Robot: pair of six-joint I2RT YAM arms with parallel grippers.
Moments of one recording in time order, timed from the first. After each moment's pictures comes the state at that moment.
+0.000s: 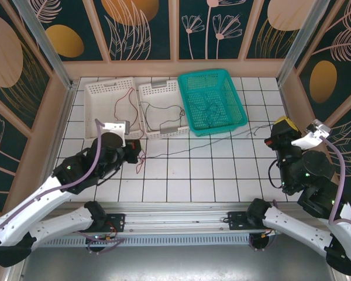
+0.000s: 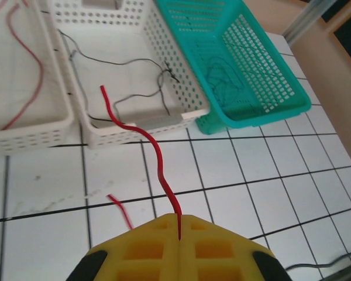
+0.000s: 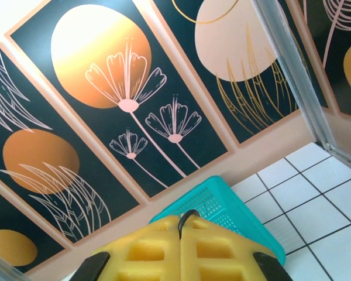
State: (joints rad) left arm -0.87 0.83 1.02 -0.77 -0.30 -0.68; right arm 0.93 0.48 1.08 -0.54 0.98 0.52
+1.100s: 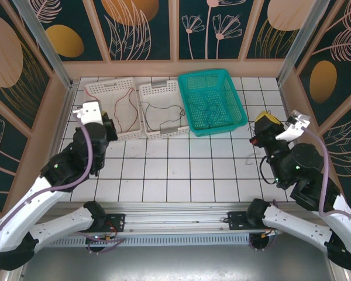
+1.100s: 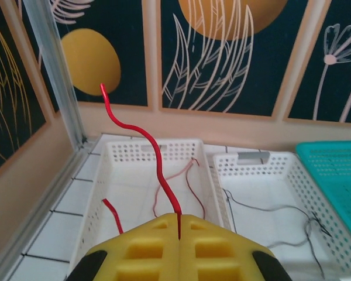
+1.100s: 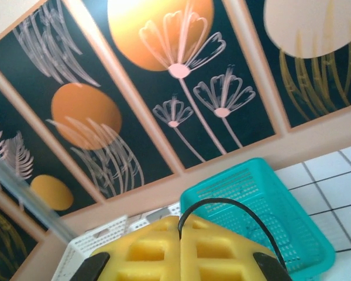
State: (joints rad) left arm -0.78 0.87 1.14 -0.59 -0.86 -0.31; right arm 0.96 0.57 1.10 -0.48 0.77 0.45
